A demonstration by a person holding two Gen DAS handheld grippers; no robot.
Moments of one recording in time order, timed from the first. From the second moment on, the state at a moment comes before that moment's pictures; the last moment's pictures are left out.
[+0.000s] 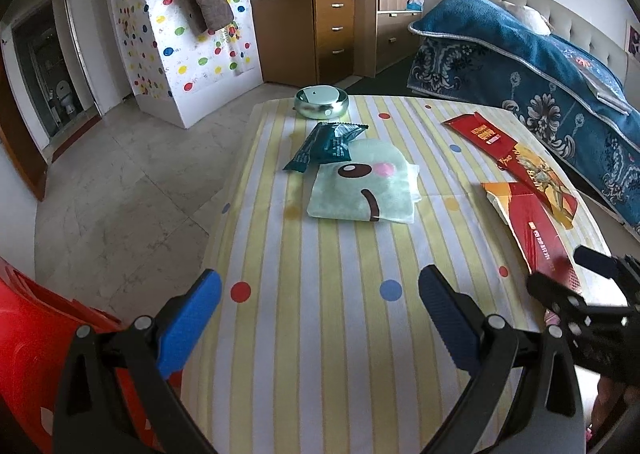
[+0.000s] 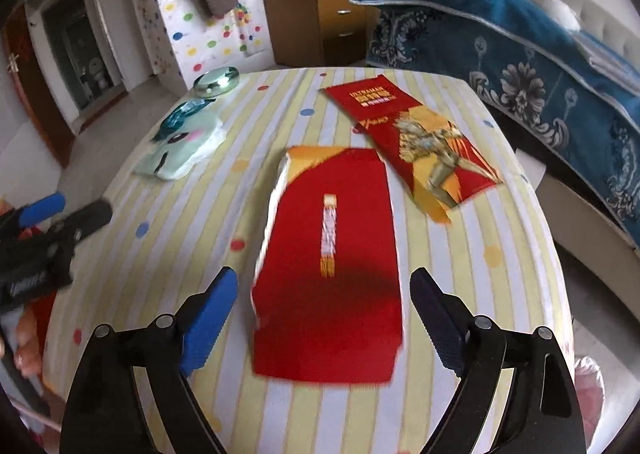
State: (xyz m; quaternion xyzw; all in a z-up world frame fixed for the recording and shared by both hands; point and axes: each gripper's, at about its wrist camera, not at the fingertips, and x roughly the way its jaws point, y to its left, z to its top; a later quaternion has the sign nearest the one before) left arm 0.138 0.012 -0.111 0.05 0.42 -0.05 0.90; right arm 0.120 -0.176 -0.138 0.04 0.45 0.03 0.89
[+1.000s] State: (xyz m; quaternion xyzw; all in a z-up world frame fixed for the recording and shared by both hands) left arm 0.220 -0.020 -0.133 0.05 0.46 -0.08 0.88; right arm 0.090 -0.190 -0.096 0.02 0.39 0.02 0.92
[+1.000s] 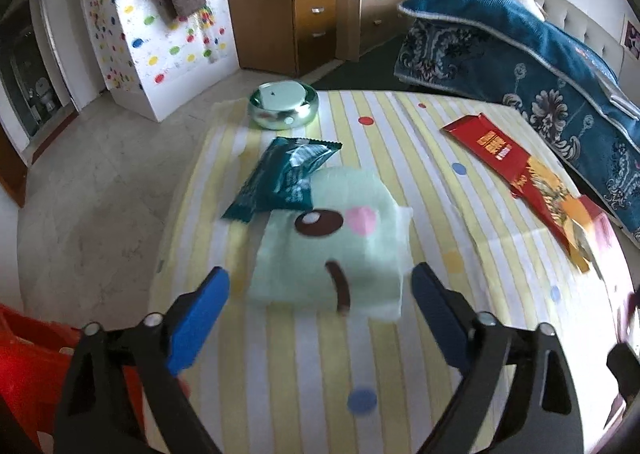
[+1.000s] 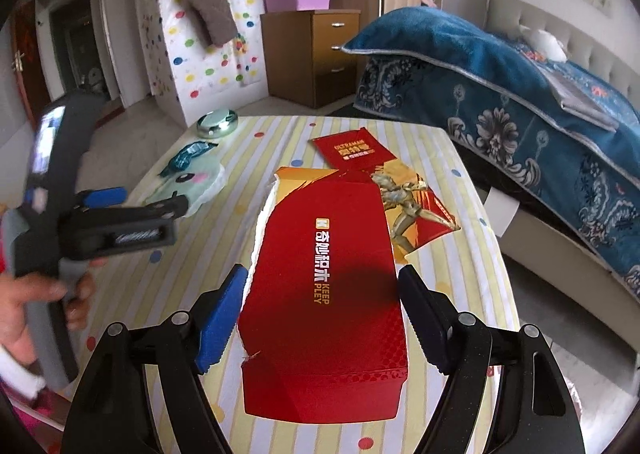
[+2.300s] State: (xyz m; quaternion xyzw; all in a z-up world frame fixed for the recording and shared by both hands) left arm 0.000 -0.119 -0.068 0.10 0.37 -0.27 0.88; right arm -0.083 -0.278 -0.076 0.08 0.36 -0.06 0.93
